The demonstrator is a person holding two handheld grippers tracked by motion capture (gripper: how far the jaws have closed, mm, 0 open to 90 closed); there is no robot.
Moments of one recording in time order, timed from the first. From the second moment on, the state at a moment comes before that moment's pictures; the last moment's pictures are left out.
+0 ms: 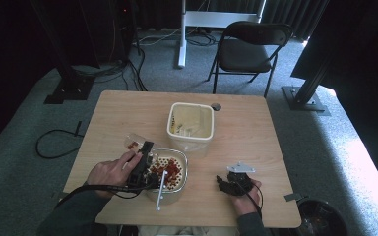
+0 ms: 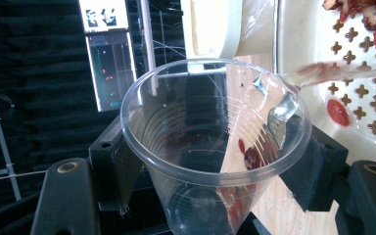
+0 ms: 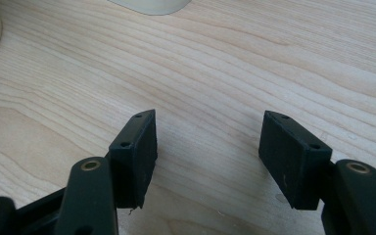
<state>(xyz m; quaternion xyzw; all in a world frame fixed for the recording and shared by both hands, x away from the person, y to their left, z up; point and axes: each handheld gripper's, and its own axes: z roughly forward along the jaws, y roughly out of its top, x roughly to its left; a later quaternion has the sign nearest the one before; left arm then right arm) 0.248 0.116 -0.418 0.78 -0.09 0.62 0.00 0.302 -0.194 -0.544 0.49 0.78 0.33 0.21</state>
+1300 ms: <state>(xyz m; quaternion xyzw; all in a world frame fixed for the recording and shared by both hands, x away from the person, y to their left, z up) 0.249 0.116 -0.422 0.75 -0.12 0.65 -0.02 0.302 -0.194 -0.544 0.49 0.78 0.33 0.21</state>
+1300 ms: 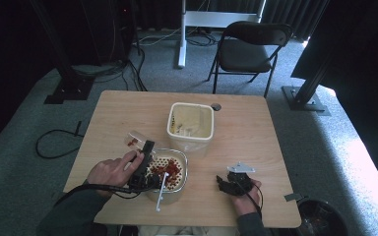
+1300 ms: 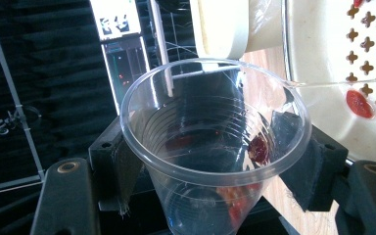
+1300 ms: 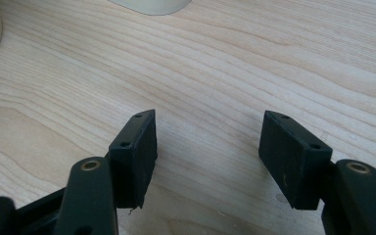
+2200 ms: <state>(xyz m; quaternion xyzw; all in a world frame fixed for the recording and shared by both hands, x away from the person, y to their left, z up) 0.251 0.119 -0.423 0.75 -0.13 0.65 -0.03 0.302 -0.194 -0.544 0.49 0.78 0.33 0.21</state>
